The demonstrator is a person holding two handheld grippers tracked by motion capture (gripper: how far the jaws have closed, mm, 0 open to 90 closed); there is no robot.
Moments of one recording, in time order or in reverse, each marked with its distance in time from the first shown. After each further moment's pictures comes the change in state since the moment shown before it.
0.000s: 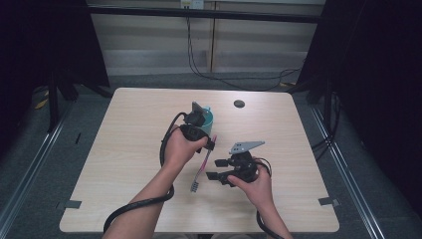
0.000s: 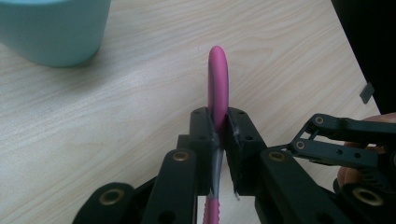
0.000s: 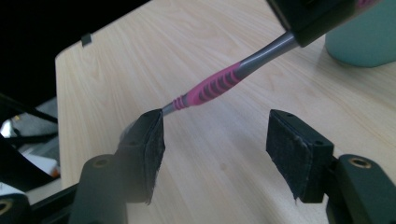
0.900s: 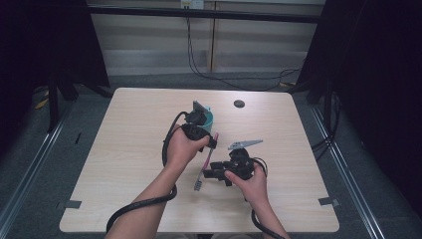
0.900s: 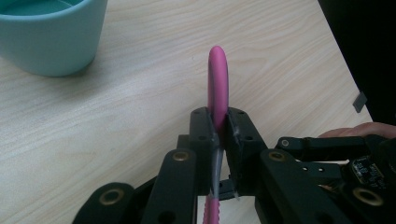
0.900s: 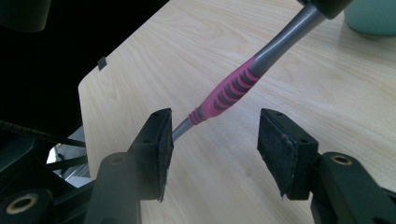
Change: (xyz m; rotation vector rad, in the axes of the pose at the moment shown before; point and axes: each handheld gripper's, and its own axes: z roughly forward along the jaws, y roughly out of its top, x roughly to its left) left arm -0.005 0.002 0.000 -0.038 -0.008 -0.014; right arm -0.005 0.000 0.011 -0.003 0.065 0.181
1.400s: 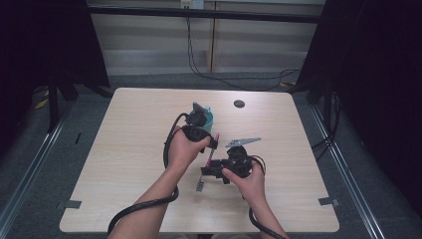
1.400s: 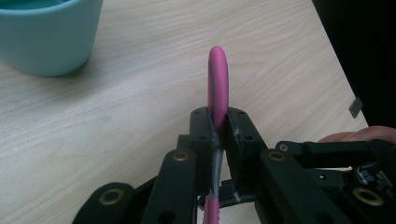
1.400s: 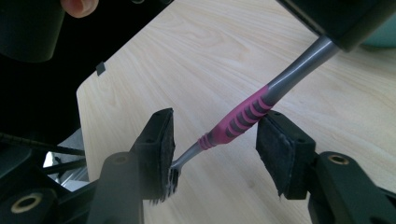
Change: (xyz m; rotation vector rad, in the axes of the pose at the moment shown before) left arm -0.001 -0.003 0.004 -0.019 -0.012 -0.014; right arm 0.004 0.008 0.003 -0.005 -0.012 -0.002
